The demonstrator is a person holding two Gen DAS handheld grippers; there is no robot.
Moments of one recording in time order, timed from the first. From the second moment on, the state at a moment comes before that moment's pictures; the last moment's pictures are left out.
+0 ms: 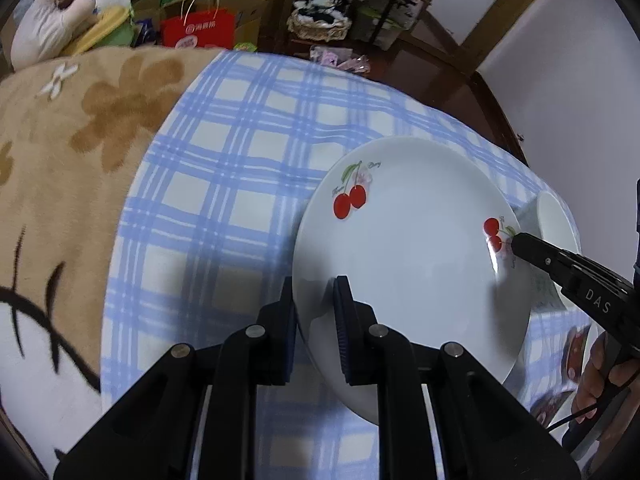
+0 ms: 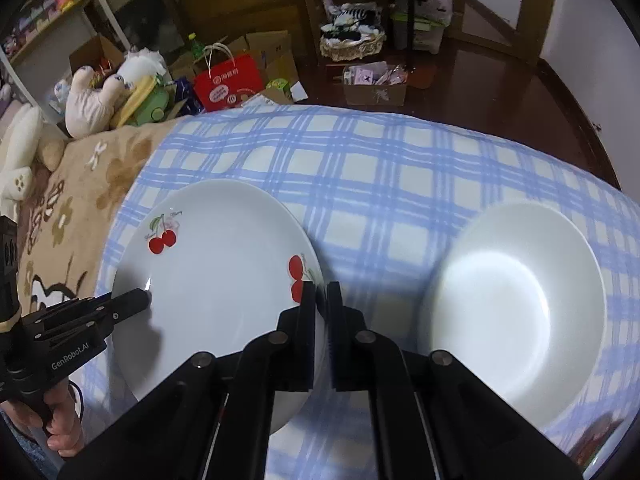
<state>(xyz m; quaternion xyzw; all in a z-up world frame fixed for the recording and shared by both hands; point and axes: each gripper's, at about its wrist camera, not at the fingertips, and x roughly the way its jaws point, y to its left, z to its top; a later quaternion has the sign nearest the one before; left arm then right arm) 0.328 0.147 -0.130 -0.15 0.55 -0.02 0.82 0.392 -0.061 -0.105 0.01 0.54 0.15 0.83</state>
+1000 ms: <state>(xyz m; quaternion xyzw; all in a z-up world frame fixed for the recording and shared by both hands) 0.181 0.045 -0.029 -0.08 0.50 -0.08 0.86 0.203 -0.168 -0.010 0.04 0.47 0.11 0.88</state>
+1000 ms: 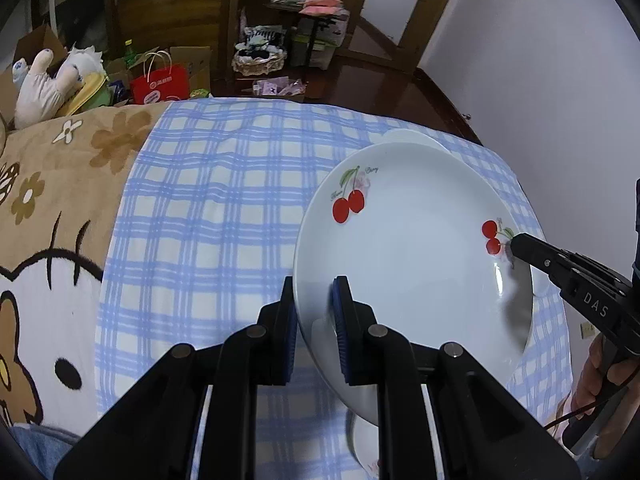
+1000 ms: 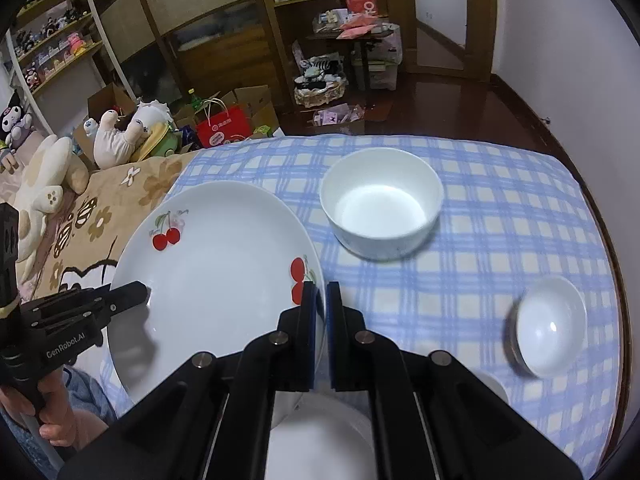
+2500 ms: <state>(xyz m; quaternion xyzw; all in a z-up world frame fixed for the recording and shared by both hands) 0.092 -0.021 -0.106 -0.01 0.56 -0.12 0.82 0.074 -0.231 -0.108 0.13 0.51 0.08 0.85</state>
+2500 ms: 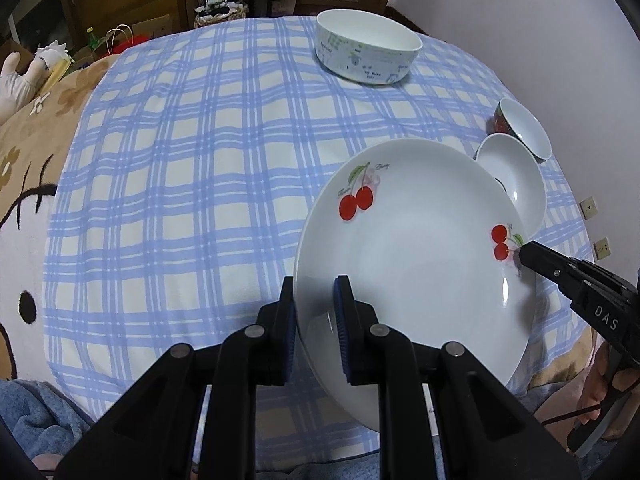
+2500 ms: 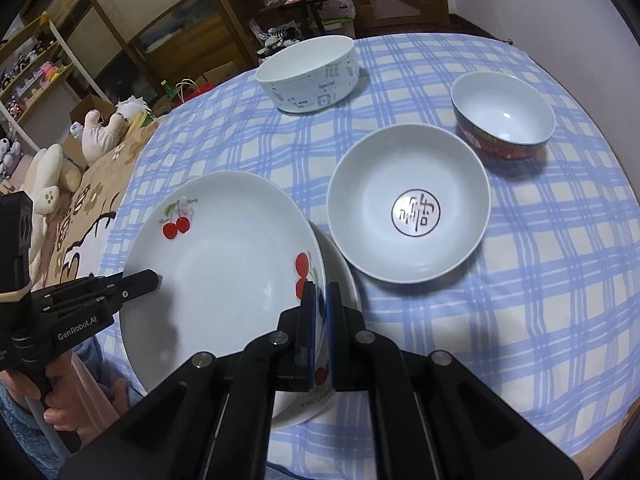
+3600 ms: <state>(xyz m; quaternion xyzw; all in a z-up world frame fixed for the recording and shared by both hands) 0.104 -0.027 -0.134 0.00 0.57 -0.11 0.81 0.075 -0.232 -0.136 0.12 0.49 0.07 0.86</state>
